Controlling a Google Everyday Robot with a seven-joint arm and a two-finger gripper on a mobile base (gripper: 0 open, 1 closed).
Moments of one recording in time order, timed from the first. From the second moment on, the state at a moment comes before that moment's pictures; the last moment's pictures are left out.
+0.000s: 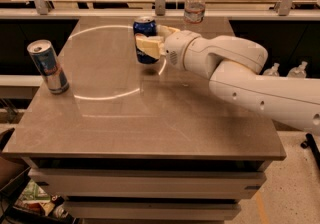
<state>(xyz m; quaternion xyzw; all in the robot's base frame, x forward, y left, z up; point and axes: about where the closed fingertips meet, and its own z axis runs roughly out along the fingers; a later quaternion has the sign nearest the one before) 0.654 0.014 0.920 -0.28 0.69 0.26 0.62</state>
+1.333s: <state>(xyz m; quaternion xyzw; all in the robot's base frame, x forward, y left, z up) 0.653 0.023 0.887 -0.25 0.69 0.28 0.62</state>
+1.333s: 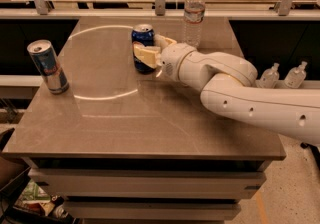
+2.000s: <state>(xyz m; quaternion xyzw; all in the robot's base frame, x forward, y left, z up) 0.651 0.024 0.881 -0.25 0.68 0.27 0.63</state>
